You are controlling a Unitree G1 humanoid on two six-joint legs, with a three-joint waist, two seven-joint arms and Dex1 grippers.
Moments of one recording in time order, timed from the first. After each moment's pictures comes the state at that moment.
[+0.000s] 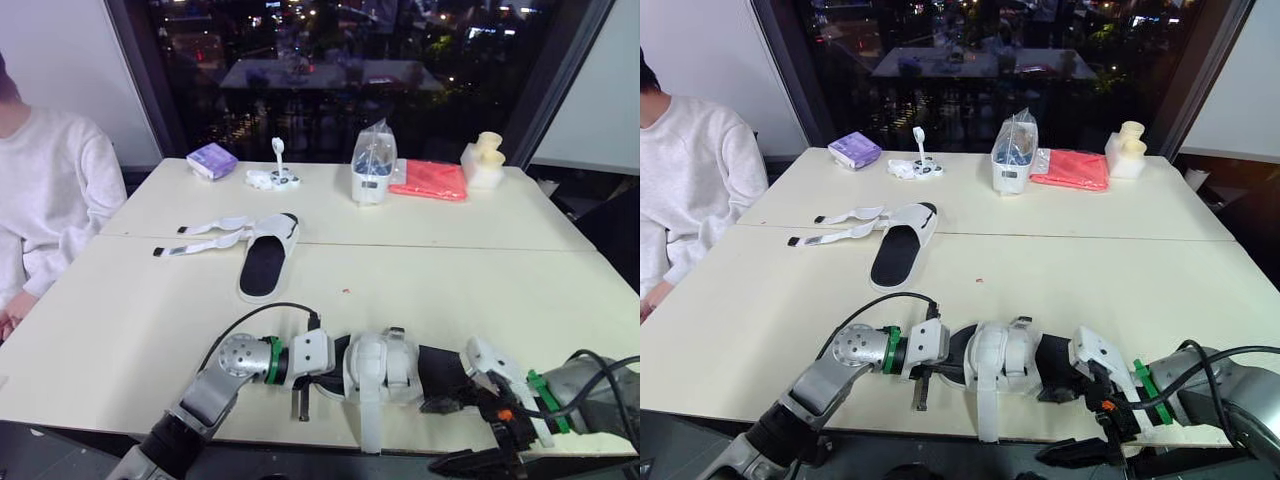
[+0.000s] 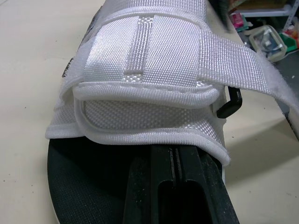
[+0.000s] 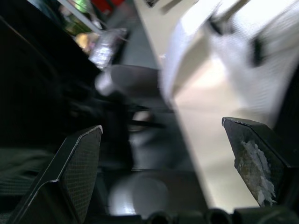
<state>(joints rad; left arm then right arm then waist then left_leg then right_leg) -0.33 0.40 -0.45 -0.02 -0.08 0.08 -1.06 0.06 -1.26 0.06 -0.55 1.00 0.78 0.98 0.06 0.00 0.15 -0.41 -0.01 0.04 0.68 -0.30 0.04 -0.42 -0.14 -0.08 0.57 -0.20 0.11</state>
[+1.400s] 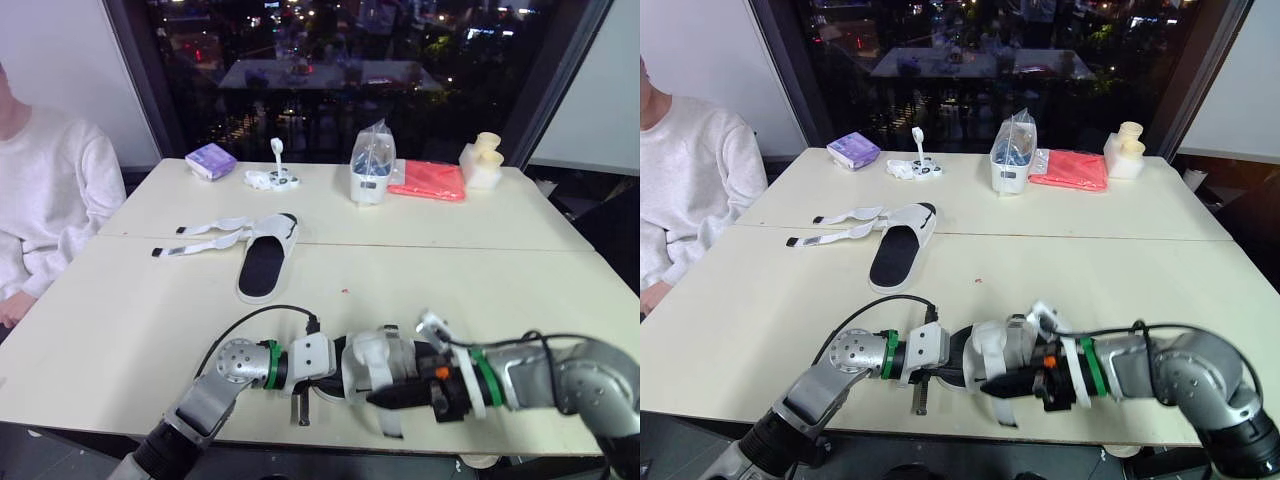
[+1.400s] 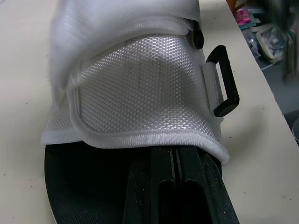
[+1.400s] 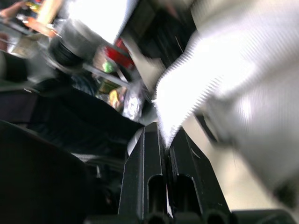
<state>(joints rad) -0.30 0.41 -0.45 -0.08 -0.07 0.14 -1.02 -0.36 -0.84 -0.03 -0.44 1.29 1.32 0.68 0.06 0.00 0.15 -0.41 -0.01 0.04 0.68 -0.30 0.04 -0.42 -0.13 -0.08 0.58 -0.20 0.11</state>
